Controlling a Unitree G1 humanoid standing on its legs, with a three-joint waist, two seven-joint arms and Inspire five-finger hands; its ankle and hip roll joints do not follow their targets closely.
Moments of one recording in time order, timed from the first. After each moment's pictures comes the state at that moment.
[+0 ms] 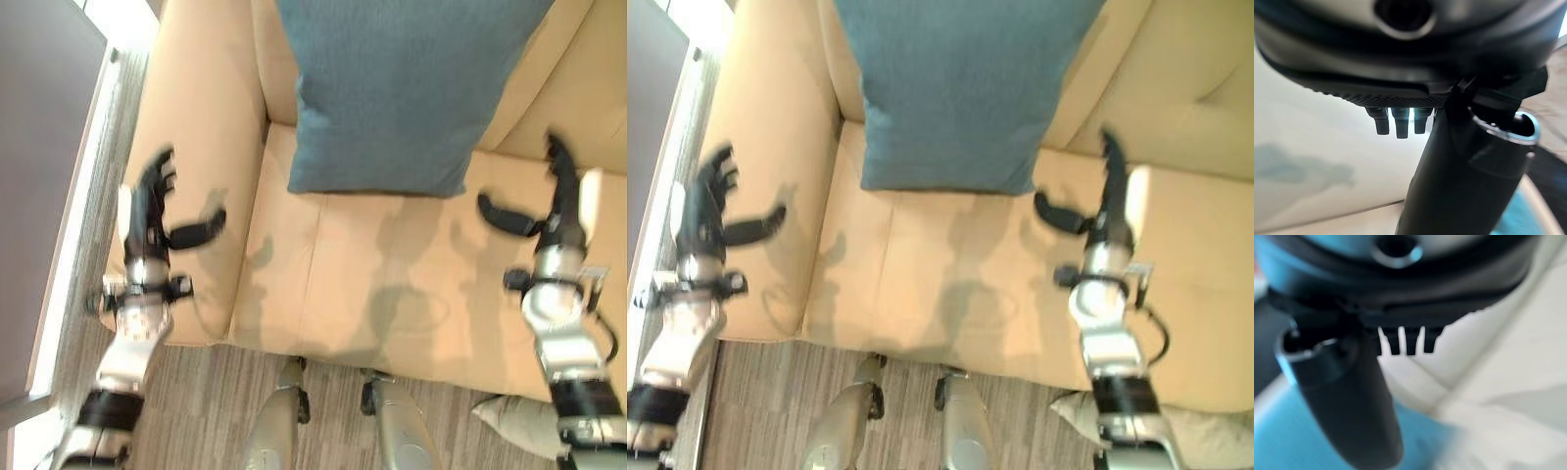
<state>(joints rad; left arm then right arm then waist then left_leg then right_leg) -0.06 0.53 -0.01 0.16 -0.25 -0.19 0.27 -0.13 -0.57 -0.08 0.25 -0.07 -0.11 -0.33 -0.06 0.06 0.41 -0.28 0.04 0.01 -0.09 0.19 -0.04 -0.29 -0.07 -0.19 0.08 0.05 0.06</state>
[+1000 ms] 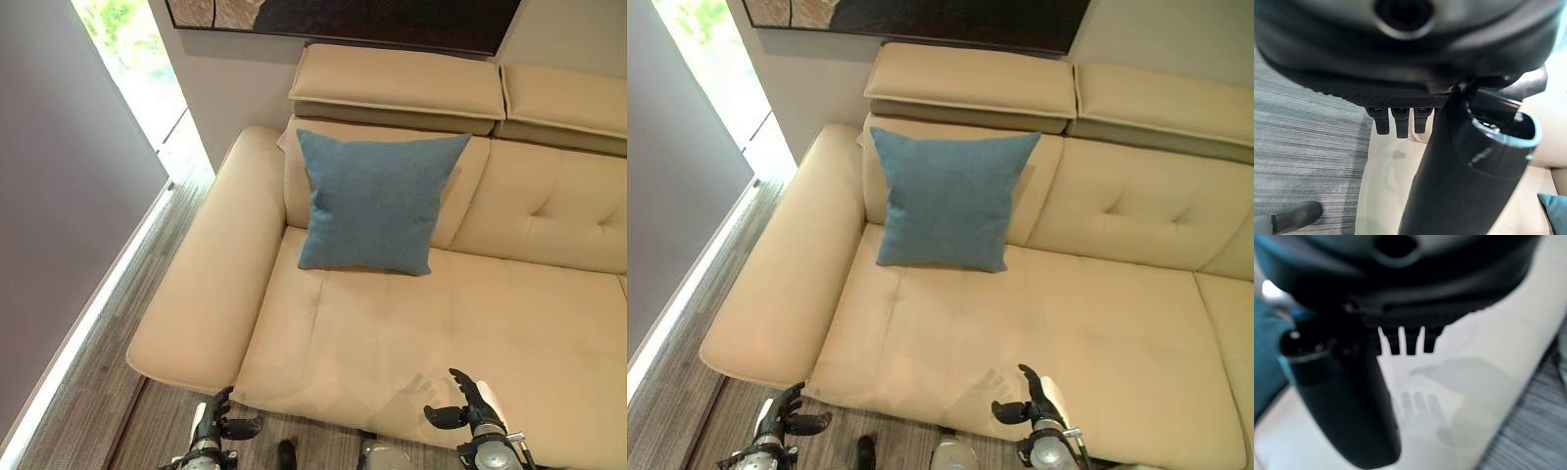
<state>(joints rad) 0.12 0.21 -0.14 0.82 -0.10 -0.13 0.21 0.07 -0.37 0.11 0.81 -0.19 -0.11 -0.26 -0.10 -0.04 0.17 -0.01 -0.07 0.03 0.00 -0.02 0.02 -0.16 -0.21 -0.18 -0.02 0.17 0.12</state>
